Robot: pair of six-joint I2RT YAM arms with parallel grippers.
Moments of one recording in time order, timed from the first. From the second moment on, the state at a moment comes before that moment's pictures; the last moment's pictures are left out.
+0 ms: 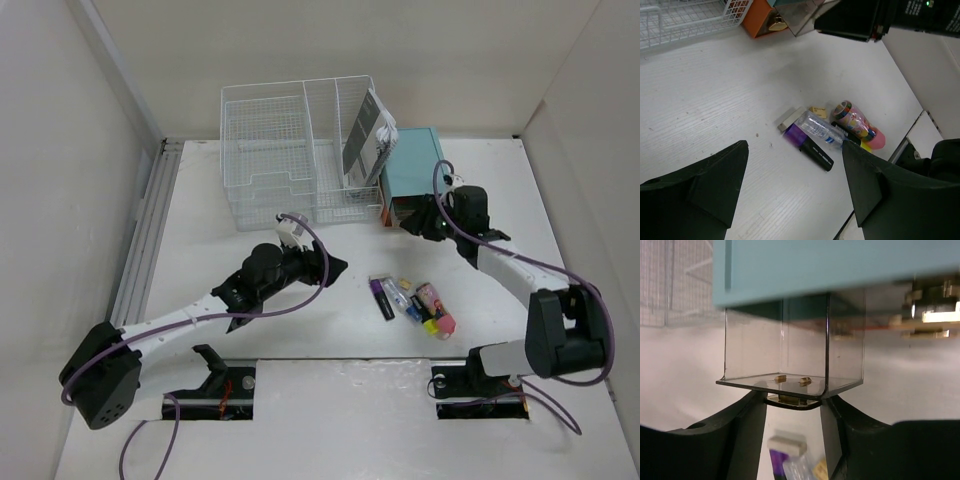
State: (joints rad) left arm -0.80 1.07 0.47 0.37 0.05 -0.59; right arm 0.16 1.42 0.80 0.05 -0.33 0.47
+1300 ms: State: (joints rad) left arm -0.80 1.03 0.43 0.37 0.04 -0.59; right arm 0.47 1.14 1.23 -0.77 -0.26 -0.51
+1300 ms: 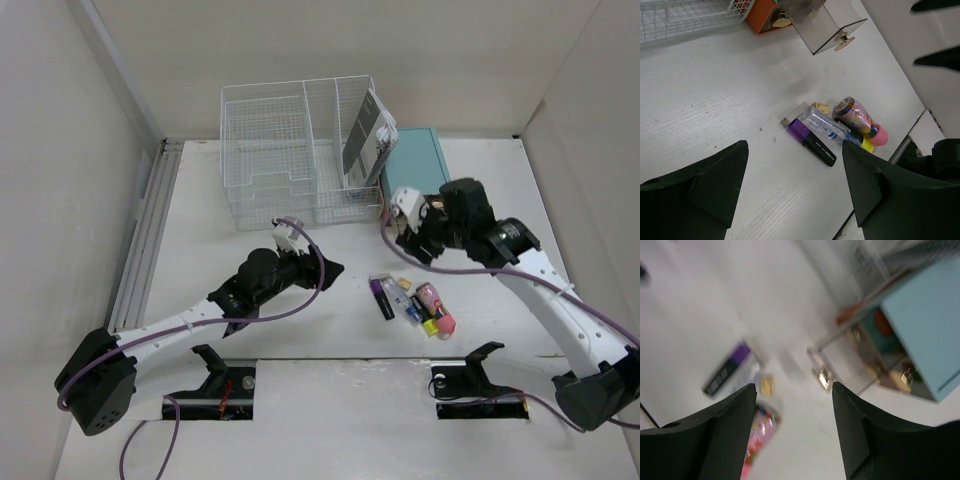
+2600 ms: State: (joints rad) left arm -0.80 0.96 0.39 0.37 0.03 -0.59; right arm 0.49 1.49 1.05 -1.14 -0.12 -0.63
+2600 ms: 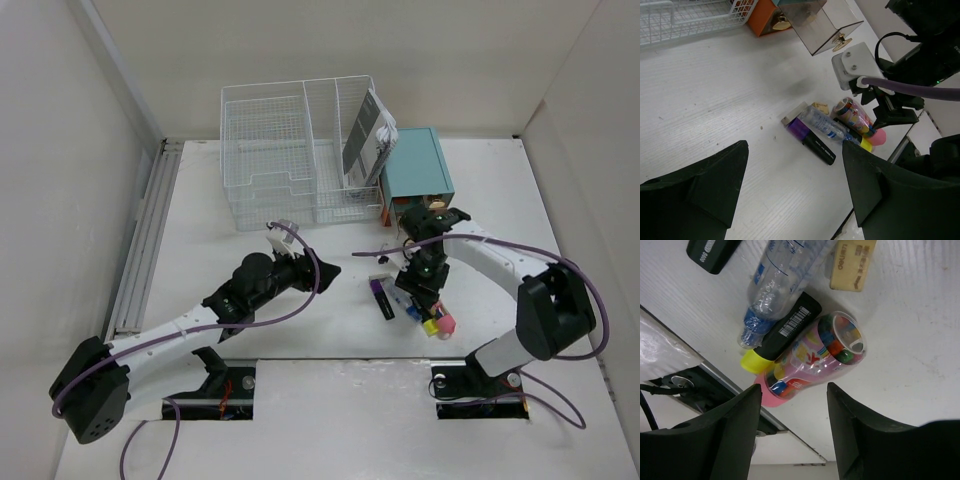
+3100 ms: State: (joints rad) left arm -0.80 0.94 0.37 0.37 0.02 -0.57; right arm 0.49 1.64 1.05 -1.13 -0.02 -0.52
